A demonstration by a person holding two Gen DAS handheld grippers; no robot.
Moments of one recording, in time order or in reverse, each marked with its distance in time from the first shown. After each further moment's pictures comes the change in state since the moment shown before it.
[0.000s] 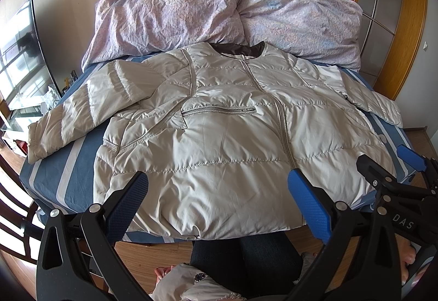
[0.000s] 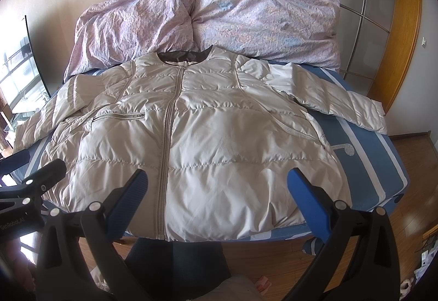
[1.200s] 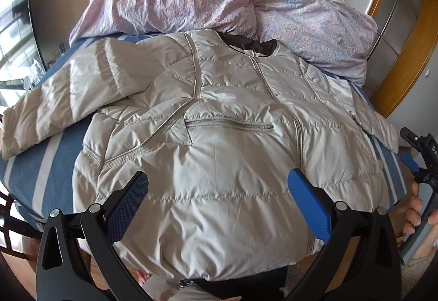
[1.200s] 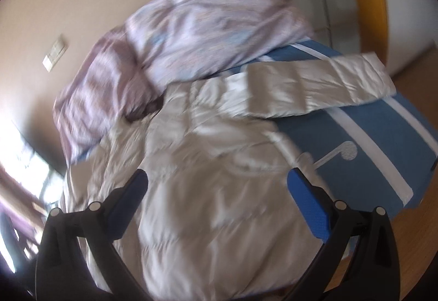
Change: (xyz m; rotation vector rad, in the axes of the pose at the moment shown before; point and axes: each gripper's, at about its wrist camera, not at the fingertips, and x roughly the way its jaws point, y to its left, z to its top) left arm 0.053 0.042 0.038 -0.129 0.086 -0.117; right arm 0.067 -0.163 0.055 0.518 -0.042 0.130
